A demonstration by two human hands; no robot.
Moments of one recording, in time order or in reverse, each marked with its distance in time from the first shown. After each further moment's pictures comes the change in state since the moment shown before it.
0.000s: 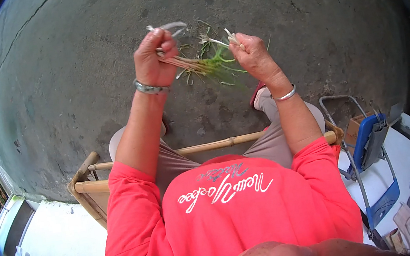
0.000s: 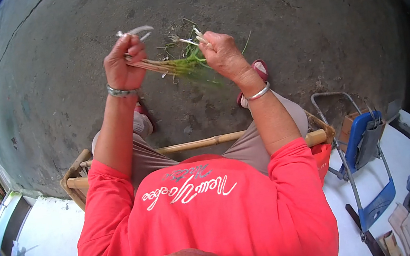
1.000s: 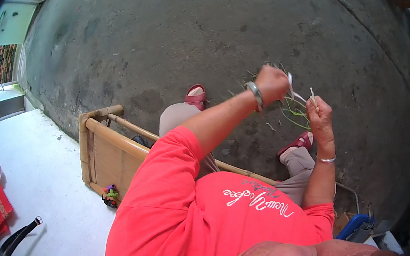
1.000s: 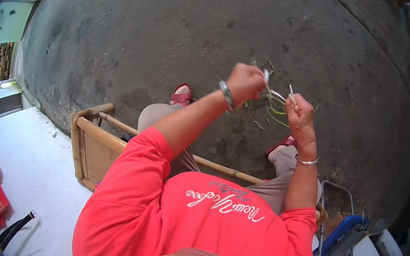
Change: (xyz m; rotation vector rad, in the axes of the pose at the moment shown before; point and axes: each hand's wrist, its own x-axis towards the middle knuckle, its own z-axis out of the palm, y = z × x) left_hand -0.001 -0.034 0.005 0.883 0.151 0.025; right_hand -0.003 -0.007 -0.007 0.081 -0.124 -0.025
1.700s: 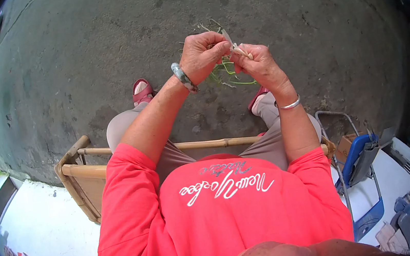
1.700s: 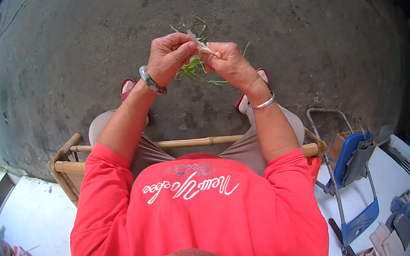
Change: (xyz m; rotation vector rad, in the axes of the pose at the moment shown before) left_hand -0.006 -0.006 0.008 0.019 -0.276 0.275; right_hand 0.000 -0.004 0.010 0.278 -0.161 0.158
